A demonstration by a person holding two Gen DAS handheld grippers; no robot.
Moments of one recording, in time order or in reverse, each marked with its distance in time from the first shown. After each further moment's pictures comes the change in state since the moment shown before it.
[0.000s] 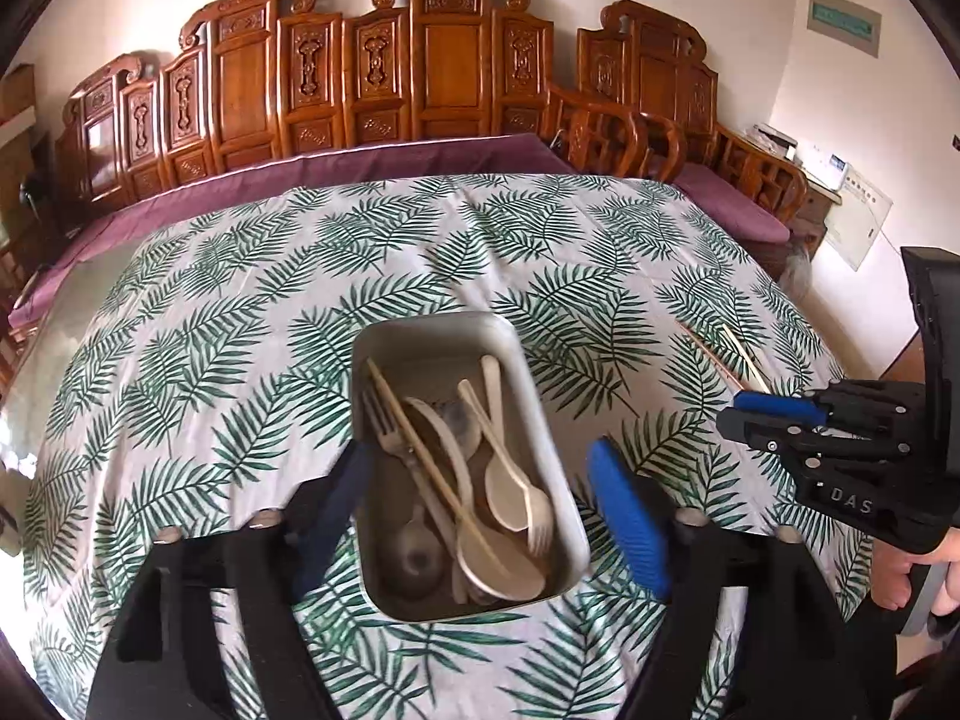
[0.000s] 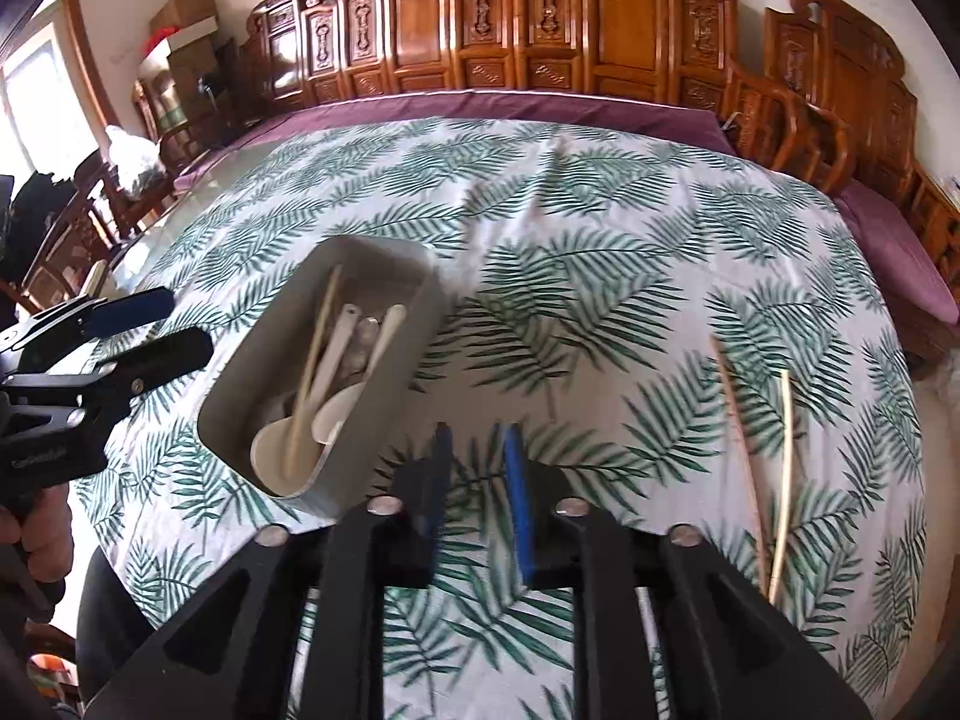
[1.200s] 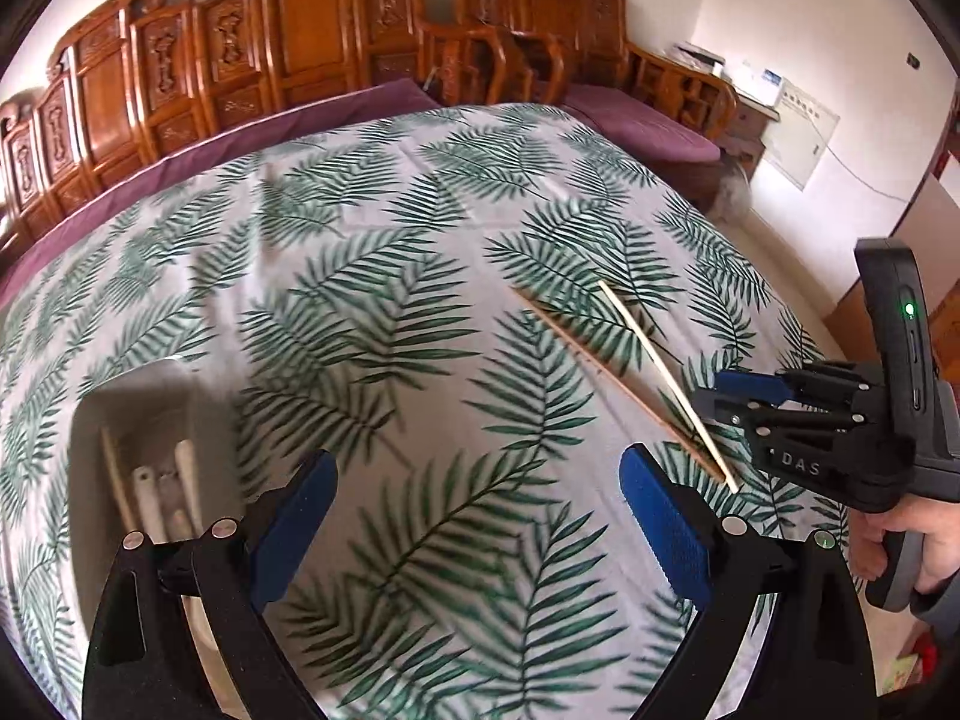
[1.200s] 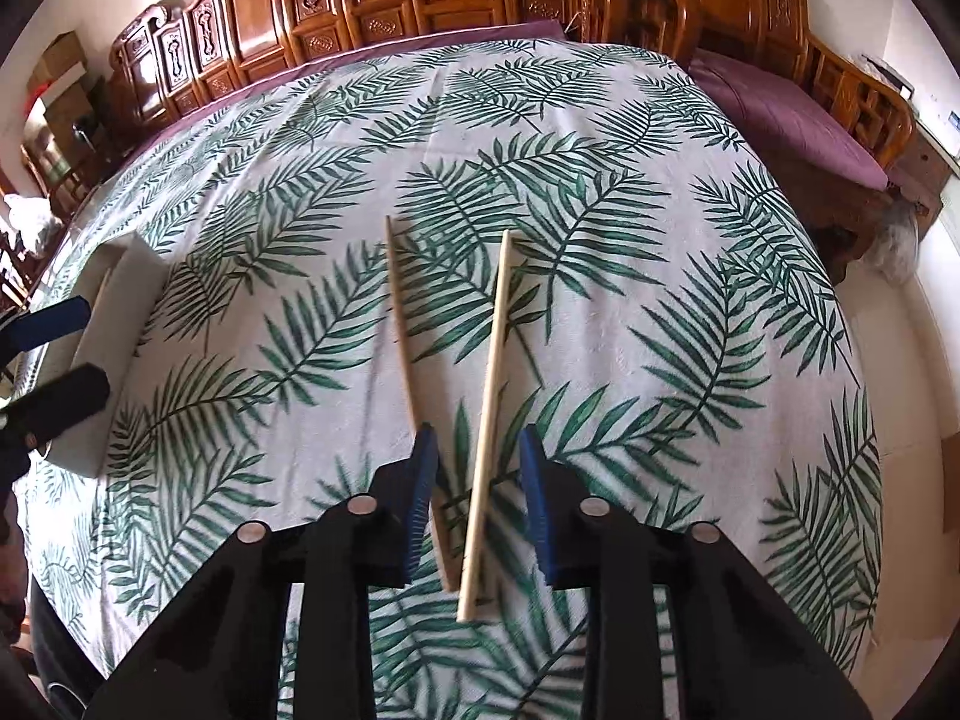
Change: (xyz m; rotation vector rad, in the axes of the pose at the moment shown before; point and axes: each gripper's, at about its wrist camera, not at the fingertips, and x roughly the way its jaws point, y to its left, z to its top) left arm 0.106 -0.157 0.029 0.154 0.135 -0.133; right arm 0.038 -0.194 -0.051 0.202 0.117 -0.126
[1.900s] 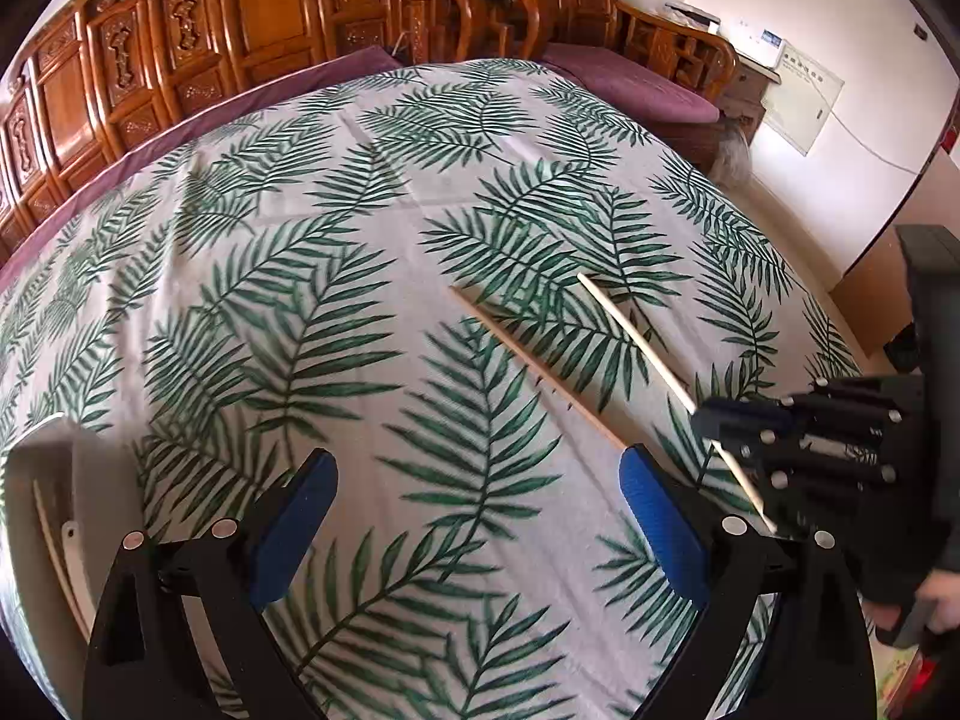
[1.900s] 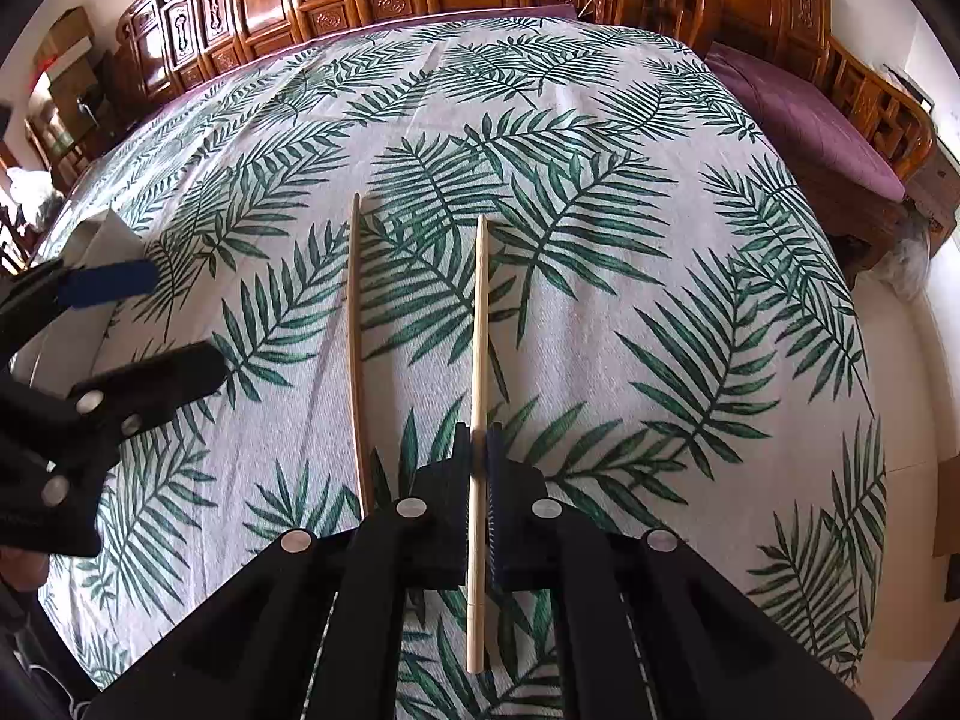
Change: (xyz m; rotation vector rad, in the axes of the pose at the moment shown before) left arm 0.070 -0.036 0.028 0.033 0.086 -0.003; right arm 0.018 -0.015 0.001 -0.048 0.032 -0.008
